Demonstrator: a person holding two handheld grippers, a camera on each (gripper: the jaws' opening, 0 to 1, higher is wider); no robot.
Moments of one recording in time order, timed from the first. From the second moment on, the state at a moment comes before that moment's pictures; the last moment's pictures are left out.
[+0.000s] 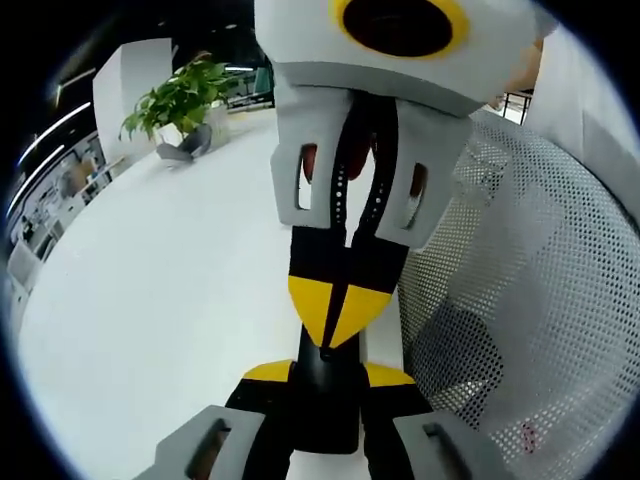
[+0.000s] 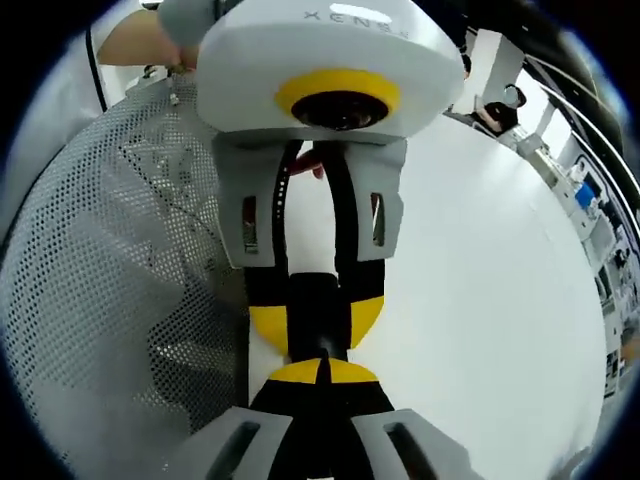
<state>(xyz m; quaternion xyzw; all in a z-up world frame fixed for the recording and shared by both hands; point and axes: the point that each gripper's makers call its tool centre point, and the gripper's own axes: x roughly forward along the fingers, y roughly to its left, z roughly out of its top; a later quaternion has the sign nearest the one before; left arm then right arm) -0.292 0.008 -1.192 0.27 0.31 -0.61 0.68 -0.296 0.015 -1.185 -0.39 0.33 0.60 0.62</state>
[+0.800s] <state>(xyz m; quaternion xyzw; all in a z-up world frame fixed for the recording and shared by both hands) -0.293 0.007 -1.194 0.30 0.33 -0.62 0.65 -0.294 0.021 -1.184 -0.41 0.28 0.58 0.65</state>
